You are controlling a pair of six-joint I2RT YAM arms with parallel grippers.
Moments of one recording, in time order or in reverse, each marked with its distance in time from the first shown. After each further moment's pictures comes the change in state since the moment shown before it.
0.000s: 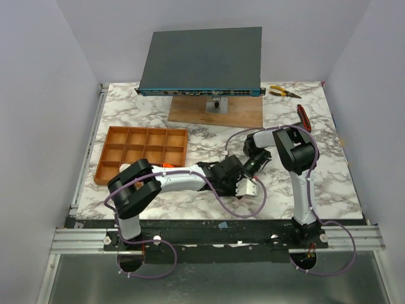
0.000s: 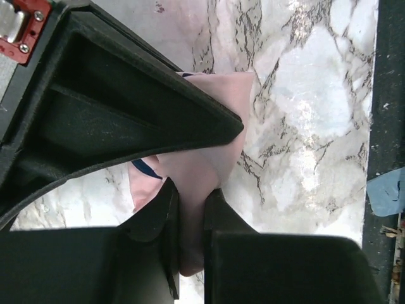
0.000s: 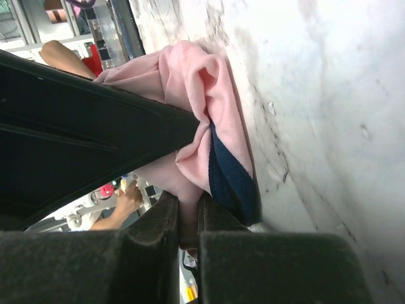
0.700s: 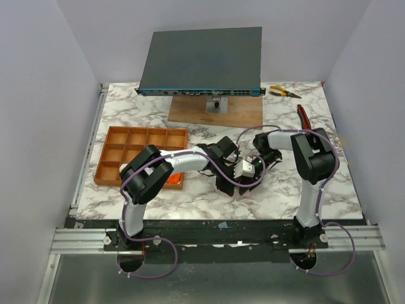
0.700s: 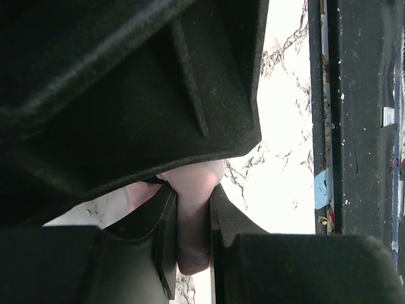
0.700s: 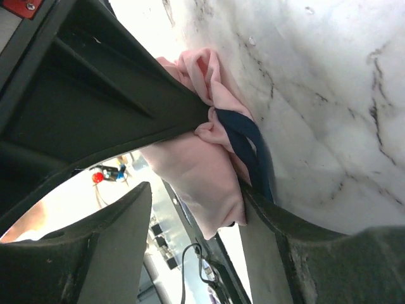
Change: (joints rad) left arm 0.190 0.174 0.188 -0.161 0.480 -0.077; right arm -0.069 -0.225 -0.163 0.210 0.029 0.277
